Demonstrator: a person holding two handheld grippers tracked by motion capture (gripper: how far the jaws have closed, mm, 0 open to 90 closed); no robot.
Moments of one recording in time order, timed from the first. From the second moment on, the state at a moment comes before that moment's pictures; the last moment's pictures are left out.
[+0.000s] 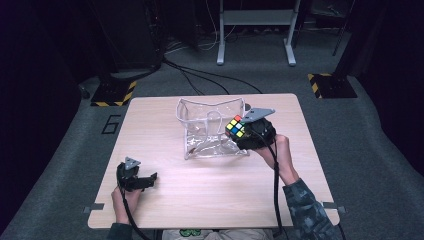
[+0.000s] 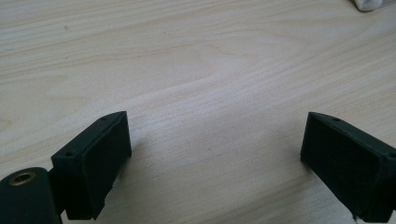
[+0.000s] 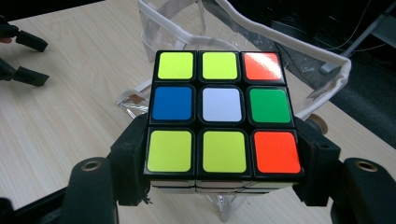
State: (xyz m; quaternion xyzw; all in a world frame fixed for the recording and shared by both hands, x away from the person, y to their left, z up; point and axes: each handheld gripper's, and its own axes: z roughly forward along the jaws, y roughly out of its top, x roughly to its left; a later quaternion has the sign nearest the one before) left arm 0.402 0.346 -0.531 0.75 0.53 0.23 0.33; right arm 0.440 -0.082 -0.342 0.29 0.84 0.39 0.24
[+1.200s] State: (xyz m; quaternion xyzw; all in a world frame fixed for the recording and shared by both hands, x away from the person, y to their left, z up) left arm 0.402 0.346 -0.531 0.75 0.53 0.23 0.33; right arm 0.483 -0.063 -0.328 0.30 0.85 0.37 0.25
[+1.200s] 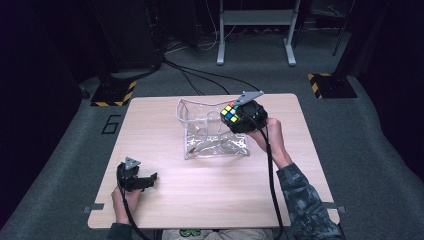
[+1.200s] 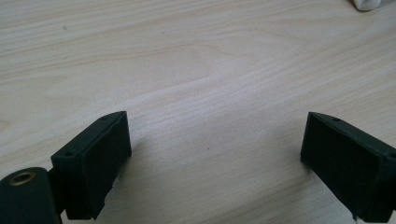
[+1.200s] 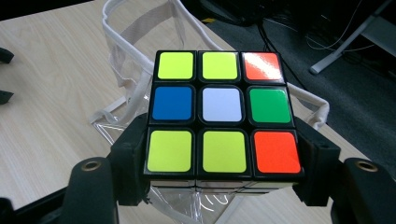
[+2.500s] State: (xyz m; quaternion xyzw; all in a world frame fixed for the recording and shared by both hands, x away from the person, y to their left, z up) left arm 0.402 0.346 -0.531 0.75 0.53 0.23 0.33; right arm 0.529 -0.055 -0.354 0.34 0.85 0.33 0.22
